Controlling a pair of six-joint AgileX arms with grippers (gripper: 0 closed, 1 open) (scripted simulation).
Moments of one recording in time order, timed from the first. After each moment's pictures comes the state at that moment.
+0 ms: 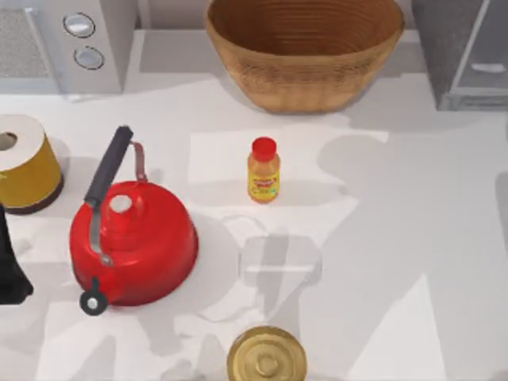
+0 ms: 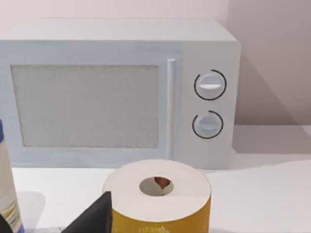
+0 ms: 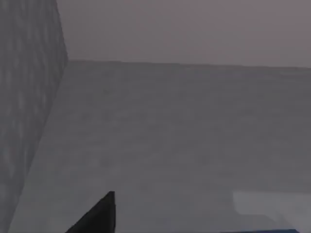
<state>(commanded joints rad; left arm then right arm) 0.00 0.00 0.00 0.00 0.00 0.00 -0.17 2.04 1.39 0.27 -0.16 -0.07</state>
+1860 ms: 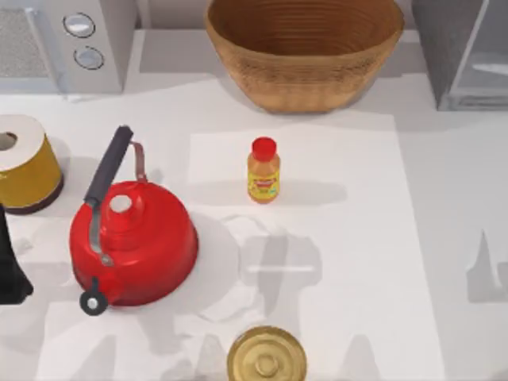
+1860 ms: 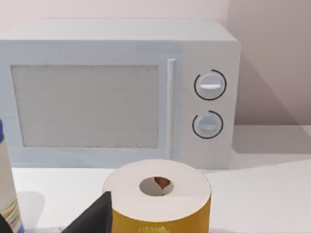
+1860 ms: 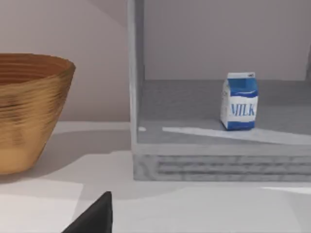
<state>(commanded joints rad) 0.00 0.00 0.00 0.00 0.00 0.00 0.00 0.00 0.01 -0.01 0.00 0.00</state>
